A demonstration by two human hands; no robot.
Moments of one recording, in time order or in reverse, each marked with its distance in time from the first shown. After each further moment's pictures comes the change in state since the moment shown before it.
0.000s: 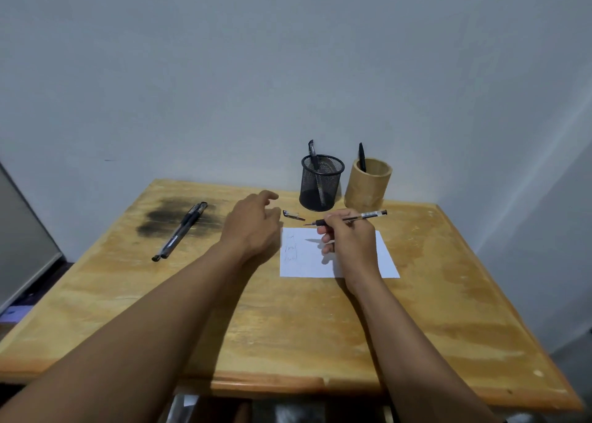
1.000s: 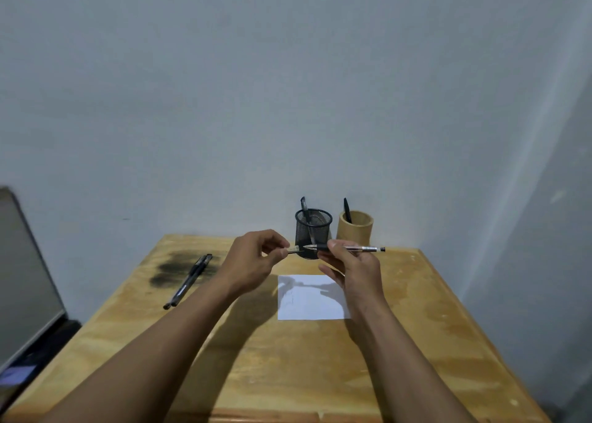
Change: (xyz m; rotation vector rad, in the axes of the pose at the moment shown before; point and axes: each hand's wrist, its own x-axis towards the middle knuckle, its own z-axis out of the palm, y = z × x) left_hand -0.033 0.043 -0.055 -0.290 0.017 0.244; right_hand -0.014 -0.039 -0.020 0.381 -0.059 -0.004
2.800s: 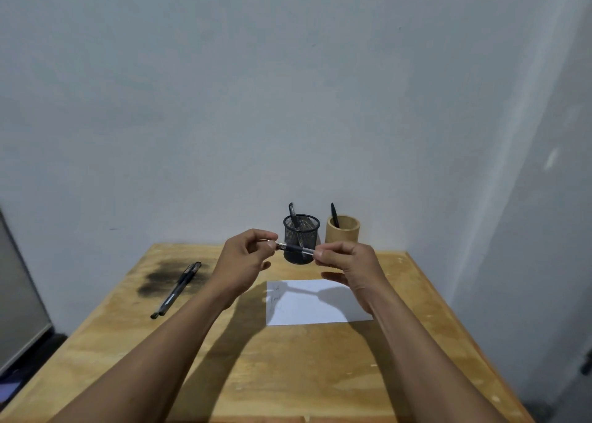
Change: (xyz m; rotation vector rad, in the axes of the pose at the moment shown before) left_hand -0.008 0.028 0.007 -0.547 0.079 -0.233; right_hand 0.005 -0.037 -0.023 -0.305 -0.215 0.030
